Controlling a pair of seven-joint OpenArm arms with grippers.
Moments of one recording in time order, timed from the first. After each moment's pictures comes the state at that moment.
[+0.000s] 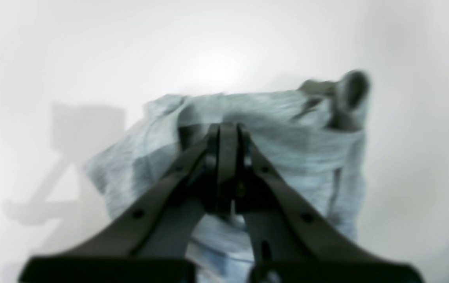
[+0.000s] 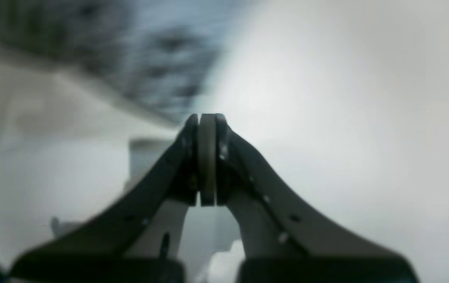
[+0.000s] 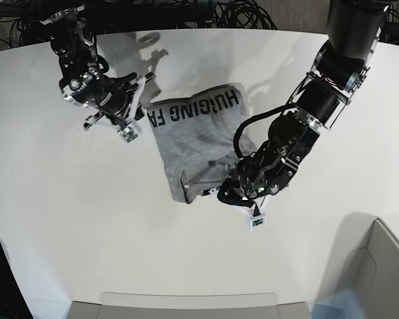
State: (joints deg) left arm -31.4 -15.2 39.2 79.7 -48.8 43.7 52.9; right arm -8.2 19.7 -7.8 106.8 16.8 19.3 -58.9
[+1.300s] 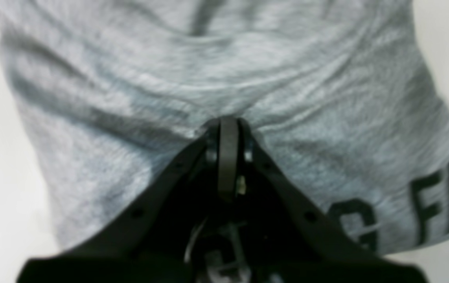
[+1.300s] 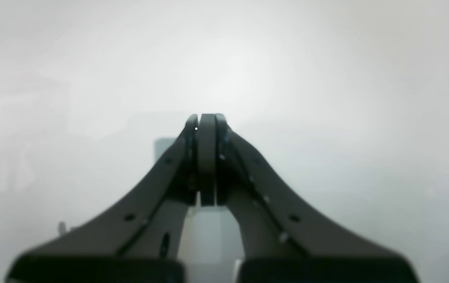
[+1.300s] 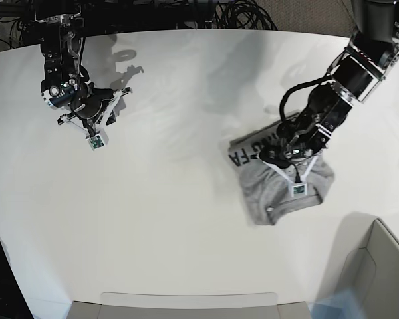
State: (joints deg) left arm -19.3 -33.2 45.0 78.7 -47.7 43.0 45.0; right arm -8.4 18.1 0.6 100.4 17.1 19.3 -59.1
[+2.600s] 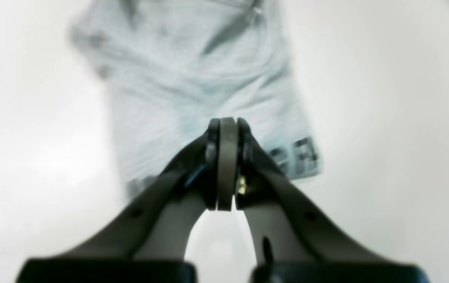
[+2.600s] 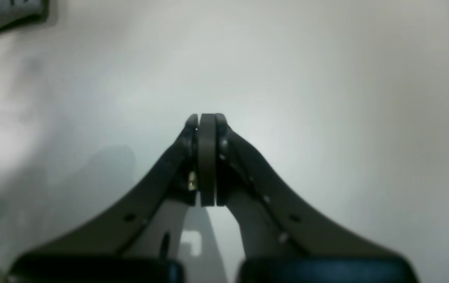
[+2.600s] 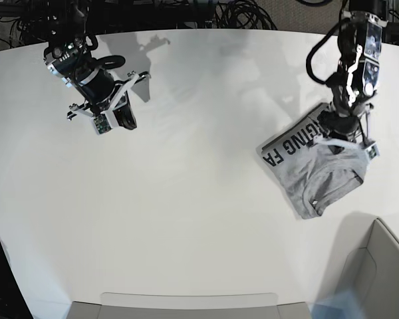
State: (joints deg) left arm 12.9 -29.7 0.6 116.1 -36.6 41.1 42.6; right arm -21.5 14.8 0.8 119.6 17.0 19.2 -41.6
